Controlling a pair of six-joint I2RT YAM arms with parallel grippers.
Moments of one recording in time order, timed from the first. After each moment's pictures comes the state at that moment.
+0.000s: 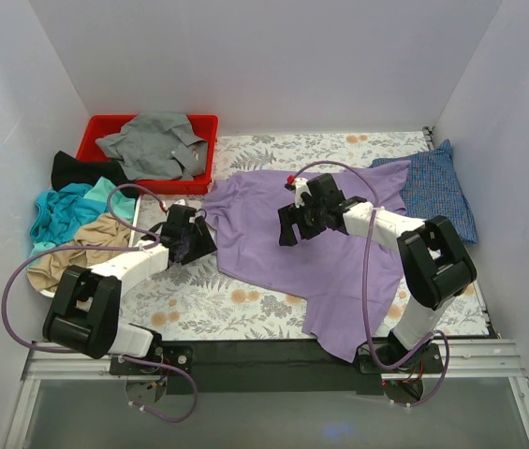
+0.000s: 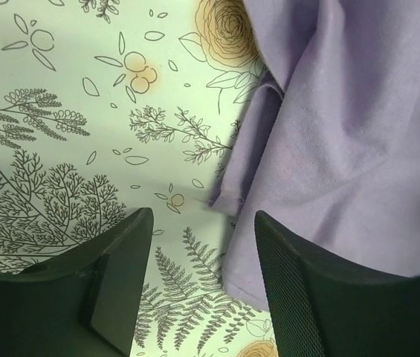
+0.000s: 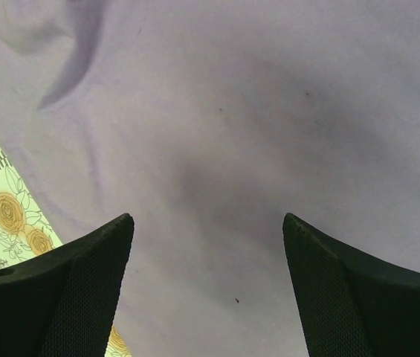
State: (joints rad) left arm -0.34 1.39 0.66 -0.19 -0.06 -0.69; right arm 0.56 1.72 1.07 -0.24 -0.37 0.10
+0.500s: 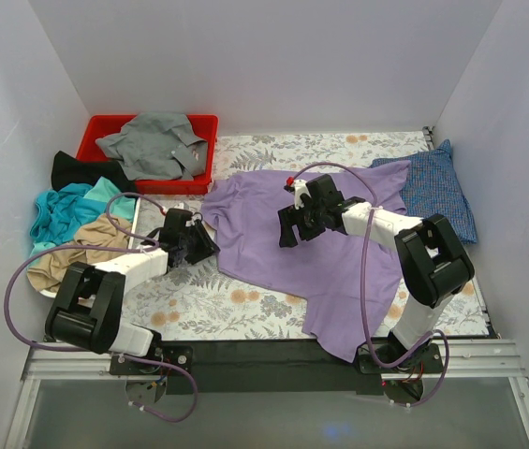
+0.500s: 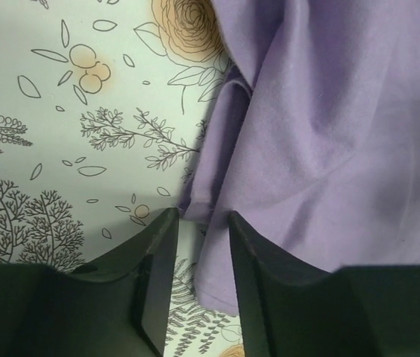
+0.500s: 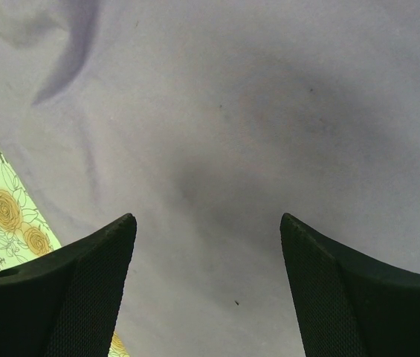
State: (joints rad) left arm -0.30 1.41 0.58 -0.01 0.09 -0.75; right arm 0.56 1.75 1.07 -0.25 -0.38 0.10
